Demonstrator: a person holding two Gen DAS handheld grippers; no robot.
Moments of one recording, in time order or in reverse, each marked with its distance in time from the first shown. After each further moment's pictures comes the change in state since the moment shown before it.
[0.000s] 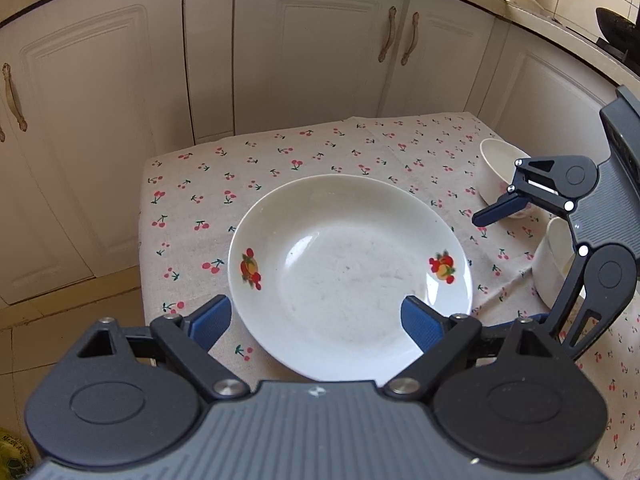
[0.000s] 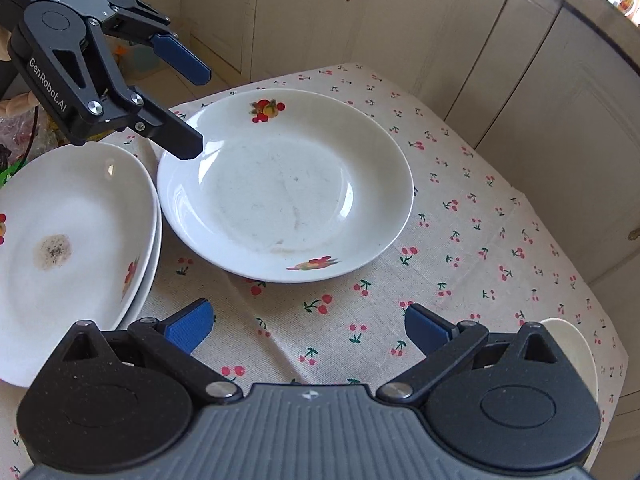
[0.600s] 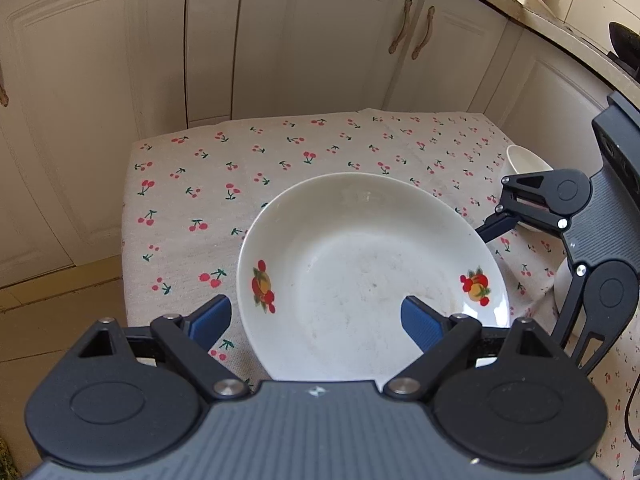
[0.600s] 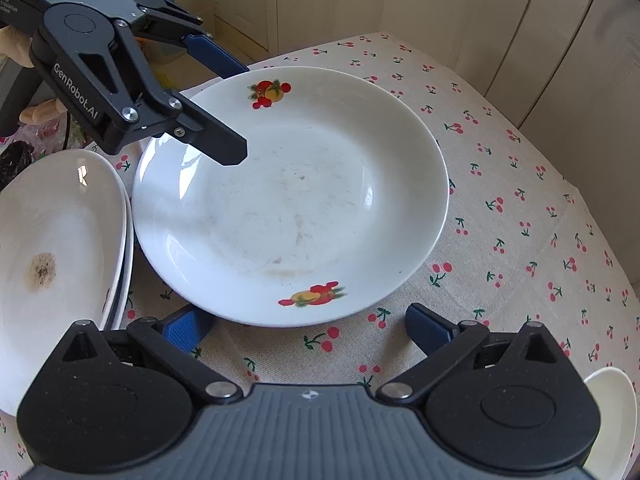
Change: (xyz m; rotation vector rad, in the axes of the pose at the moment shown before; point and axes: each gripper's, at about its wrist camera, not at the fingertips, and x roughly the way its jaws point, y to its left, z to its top) left arm 0.037 0.023 0.010 -0.048 0.031 -0.060; right arm 0.037 -0.016 0.020 -0.014 0.069 0.126
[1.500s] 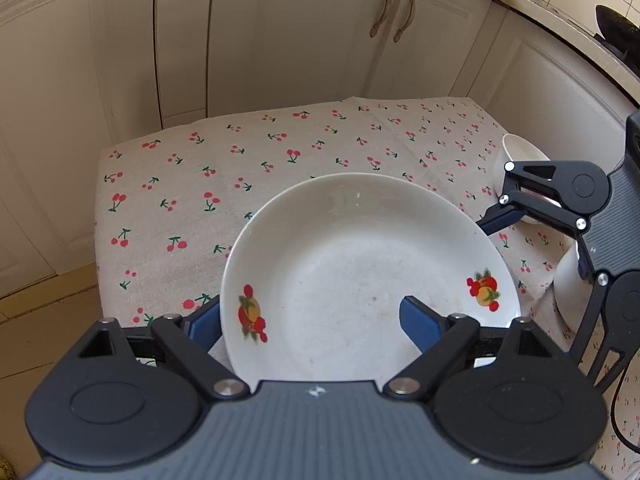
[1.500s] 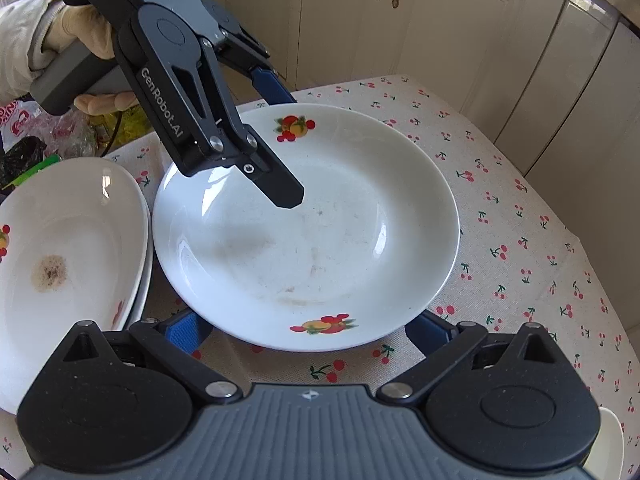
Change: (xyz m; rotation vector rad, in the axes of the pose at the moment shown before) left arm 0.021 0.004 0.016 0.048 0.055 -0.056; right arm -0.012 0.006 -0.002 -0.066 -0.126 0.000
